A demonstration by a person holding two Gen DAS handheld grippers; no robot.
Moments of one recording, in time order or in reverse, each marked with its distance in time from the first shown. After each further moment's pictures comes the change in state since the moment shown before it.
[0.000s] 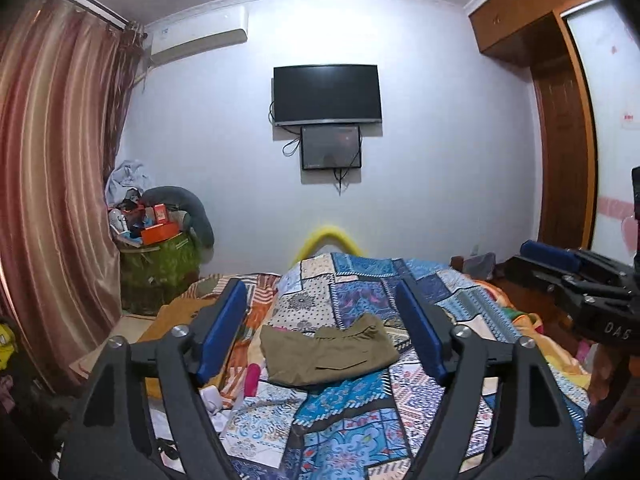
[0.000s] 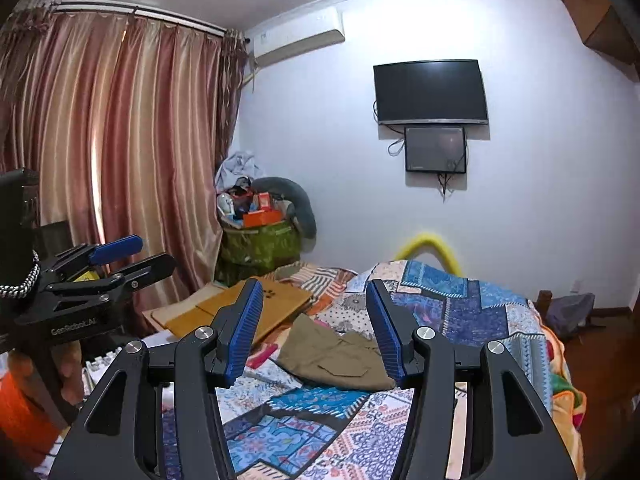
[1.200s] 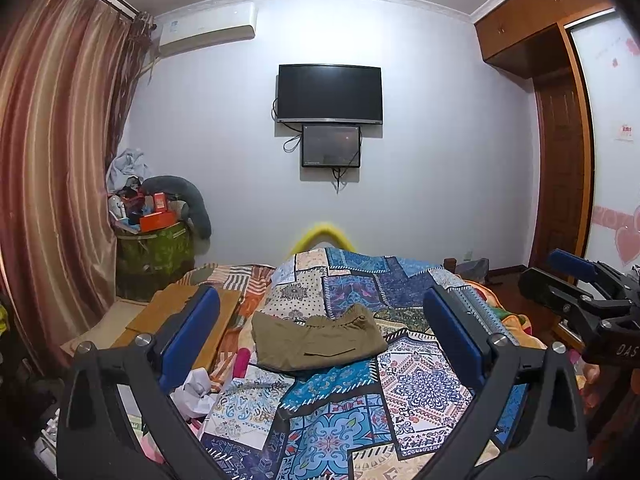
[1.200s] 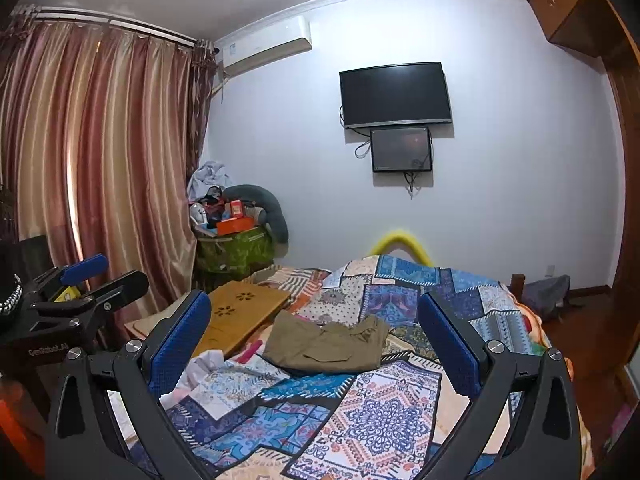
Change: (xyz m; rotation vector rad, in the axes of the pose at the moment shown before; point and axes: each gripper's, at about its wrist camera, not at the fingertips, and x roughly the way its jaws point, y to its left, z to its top) left arm -0.024 -0.010 -0.028 -0.044 0.000 -0.004; right arm -0.036 0.006 -0.023 0.050 -0.031 -0.121
